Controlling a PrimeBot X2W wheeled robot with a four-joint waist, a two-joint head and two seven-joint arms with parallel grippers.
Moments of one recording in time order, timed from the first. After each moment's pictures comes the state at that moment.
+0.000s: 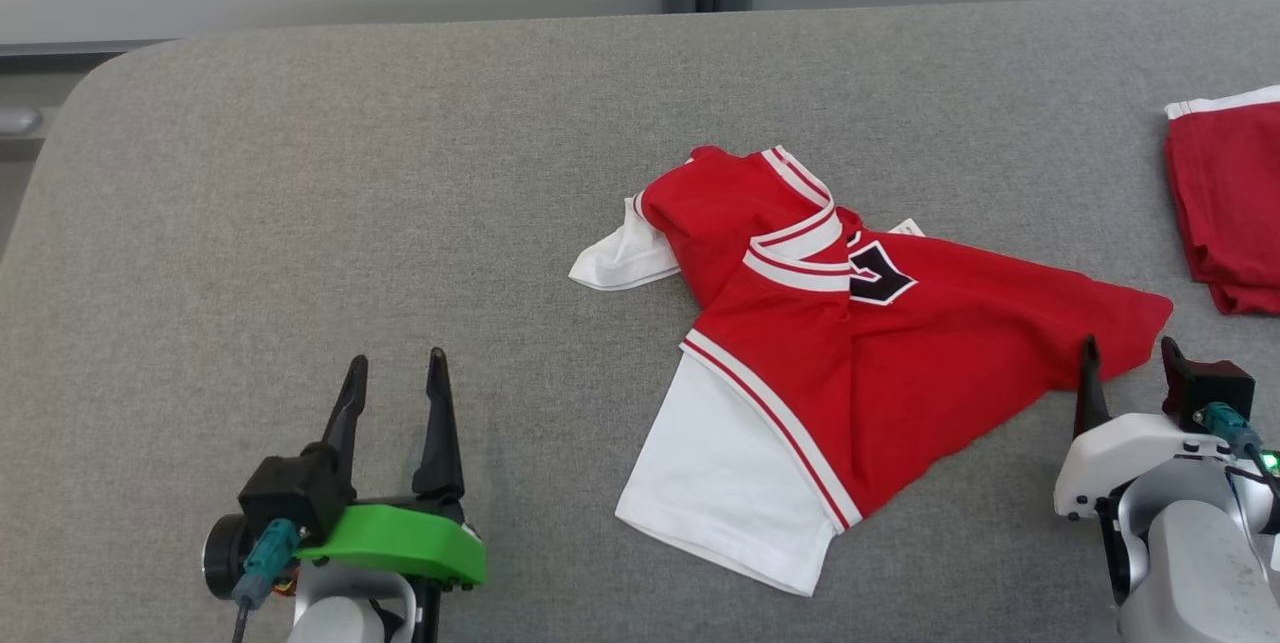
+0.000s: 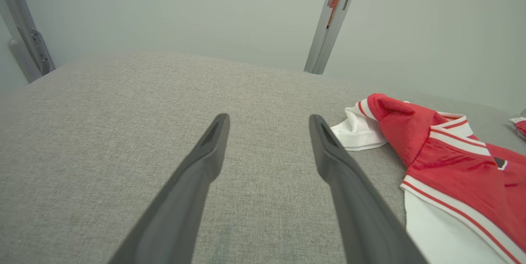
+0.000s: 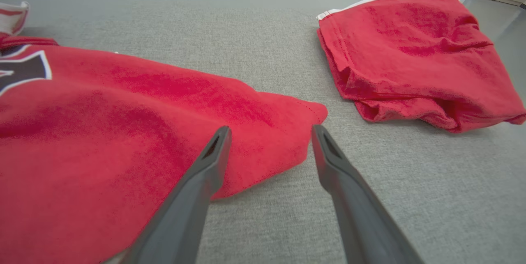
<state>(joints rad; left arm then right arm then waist) -0.11 0.05 -0.19 0.23 -0.33 0.03 -0.26 -0.34 -0.05 -0.40 0.69 -0.23 0.13 -0.25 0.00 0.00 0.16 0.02</state>
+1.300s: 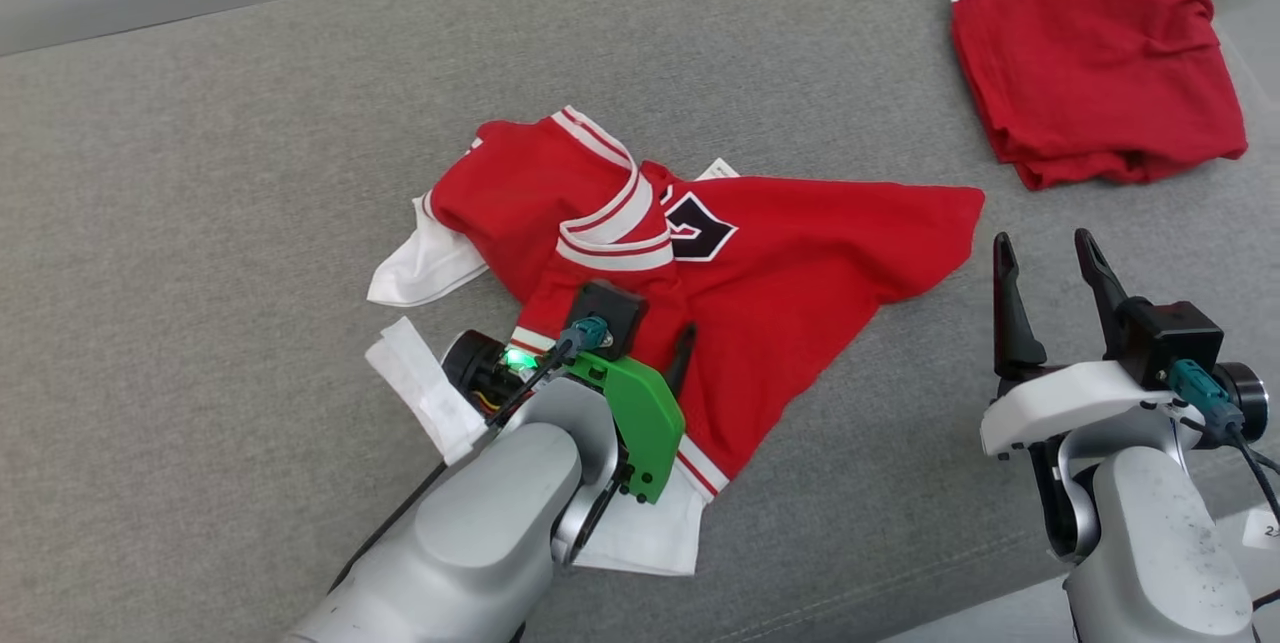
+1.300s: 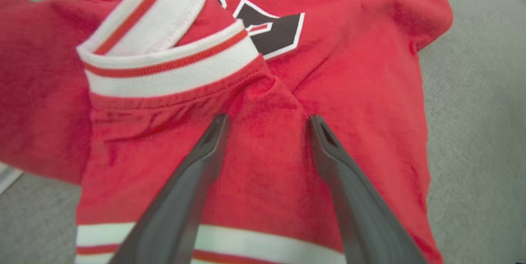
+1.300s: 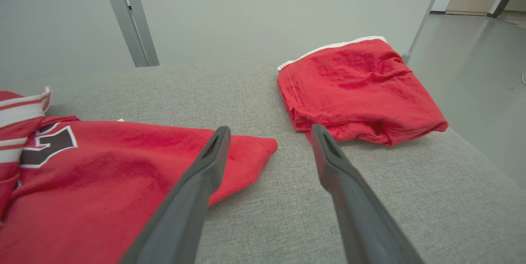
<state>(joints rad) -0.72 0.05 -1.03 0.74 -0.70 0.12 -0.04 -0.30 -0.05 -0.10 0.38 0.04 0.13 -0.26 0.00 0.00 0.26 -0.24</state>
